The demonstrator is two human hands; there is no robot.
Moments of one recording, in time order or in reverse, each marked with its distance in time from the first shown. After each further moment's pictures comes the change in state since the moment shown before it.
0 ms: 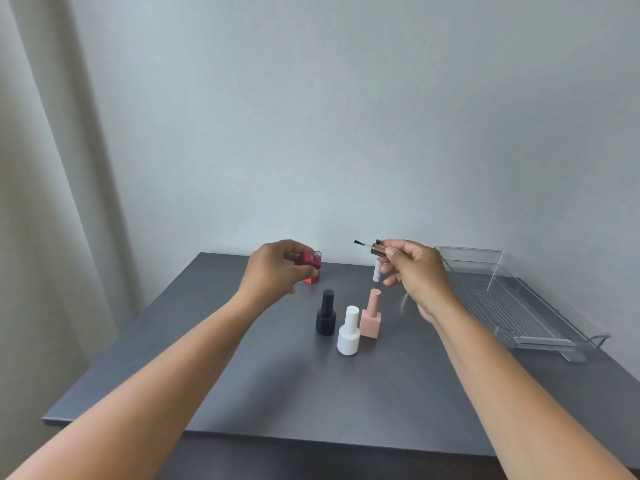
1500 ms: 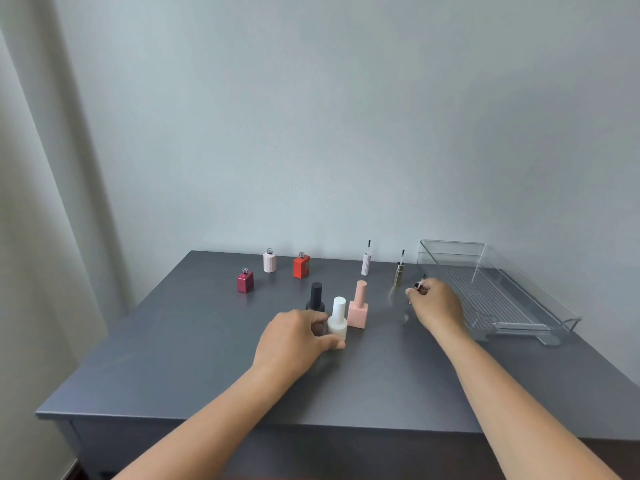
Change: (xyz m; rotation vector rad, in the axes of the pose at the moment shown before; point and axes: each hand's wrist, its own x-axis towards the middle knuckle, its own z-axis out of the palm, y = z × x) left_hand -0.082 -0.028 0.061 0.415 -0.136 0.011; right_hand -0.007 0.082 -0.059 -0.751 0.221 0.151
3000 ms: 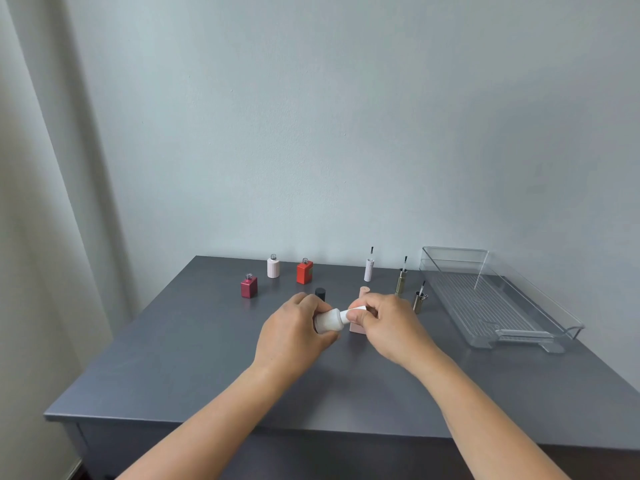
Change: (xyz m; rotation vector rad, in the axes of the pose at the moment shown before) left_hand 0.000 0.007 -0.009 0.042 0.223 0.163; right_hand -0.085 -0.073 -0.007 0.154 -0.371 -0.358
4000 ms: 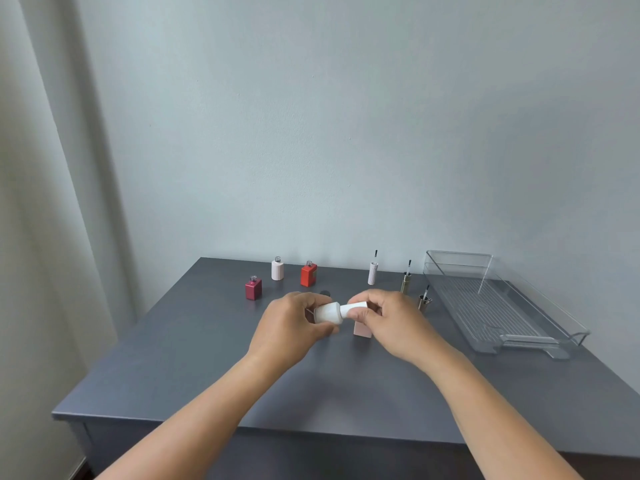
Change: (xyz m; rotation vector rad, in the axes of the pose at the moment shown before) left_hand 0.008 -0.001 -0.023 -0.225 -0.097 -0.116; right_hand 0.004 -0.006 -0.010 0.050 -0.066 -0.059
